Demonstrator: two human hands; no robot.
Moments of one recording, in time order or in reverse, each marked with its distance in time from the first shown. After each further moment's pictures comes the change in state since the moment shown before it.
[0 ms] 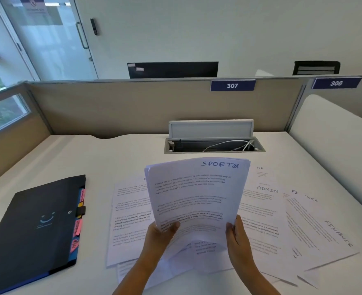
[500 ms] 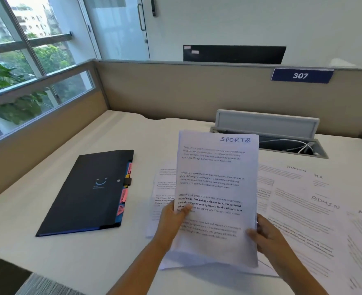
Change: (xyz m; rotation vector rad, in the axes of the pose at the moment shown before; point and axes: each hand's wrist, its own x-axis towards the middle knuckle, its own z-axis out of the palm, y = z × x) left_hand -0.002 -0.003 -0.049 -0.129 0.135 -0.053; right_hand 0.025 0.003 0.003 0.096 -0.551 0.366
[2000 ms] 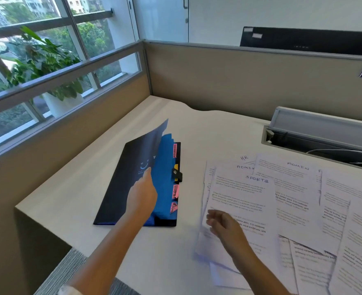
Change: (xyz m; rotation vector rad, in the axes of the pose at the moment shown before) left_hand 0.050 0.039 -0.205 1.121 0.431 0.022; right_hand 0.060 -0.029 0.221 -0.197 -0.135 0.062
